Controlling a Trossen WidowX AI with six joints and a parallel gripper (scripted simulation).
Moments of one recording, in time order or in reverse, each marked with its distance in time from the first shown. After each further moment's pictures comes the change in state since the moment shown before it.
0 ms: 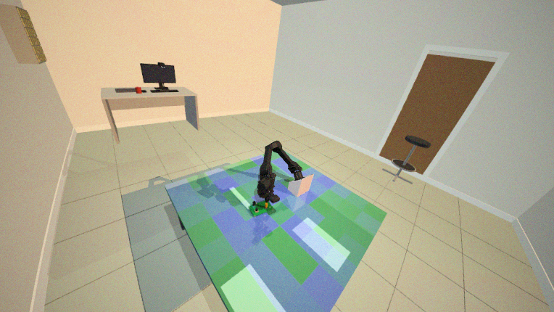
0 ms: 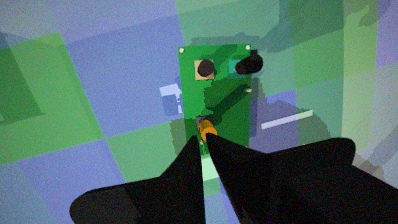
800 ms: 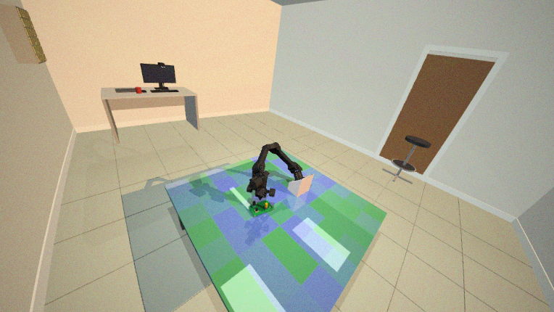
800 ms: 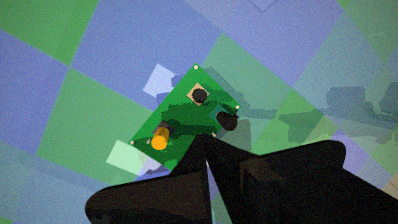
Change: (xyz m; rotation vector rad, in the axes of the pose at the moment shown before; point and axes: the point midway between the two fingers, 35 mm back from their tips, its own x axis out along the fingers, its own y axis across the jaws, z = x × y) arm -0.011 -0.031 0.036 -0.792 0.038 -0.008
